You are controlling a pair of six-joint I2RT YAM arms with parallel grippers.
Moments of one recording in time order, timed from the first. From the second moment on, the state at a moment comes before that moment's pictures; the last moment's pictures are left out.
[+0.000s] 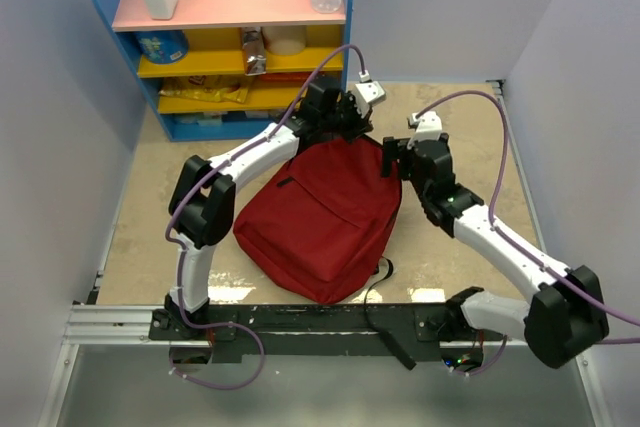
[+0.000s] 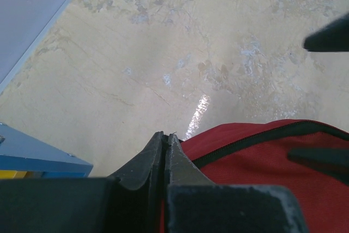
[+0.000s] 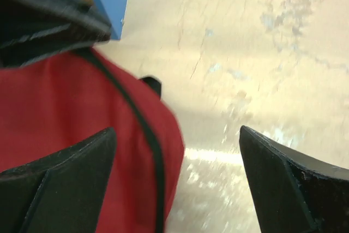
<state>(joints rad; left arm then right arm) -0.65 2.06 1.75 -0.09 0.41 0.23 0.49 1.15 0.77 0.01 0.37 0.17</state>
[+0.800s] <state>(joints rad) -0.65 2.06 1.74 -0.09 0.42 0.22 0.29 1.46 0.95 0.10 -0.41 -0.01</state>
